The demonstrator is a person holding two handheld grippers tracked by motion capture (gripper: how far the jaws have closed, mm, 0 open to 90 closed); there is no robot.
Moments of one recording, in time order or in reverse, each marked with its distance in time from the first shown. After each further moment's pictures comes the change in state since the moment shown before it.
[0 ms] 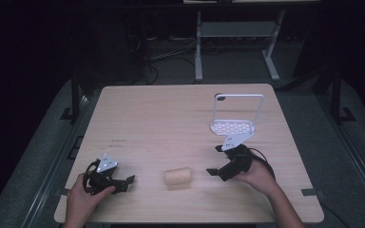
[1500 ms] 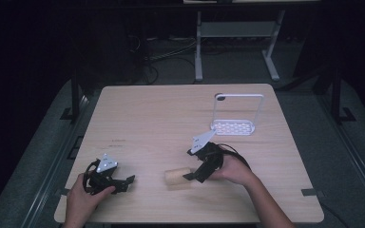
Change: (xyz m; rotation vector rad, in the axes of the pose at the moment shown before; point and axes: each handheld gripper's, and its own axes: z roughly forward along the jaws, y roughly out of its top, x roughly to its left) left arm 0.000 0.000 0.000 -0.001 0.000 -0.003; right arm 0.020 0.050 0.059 0.088 0.198 -0.174
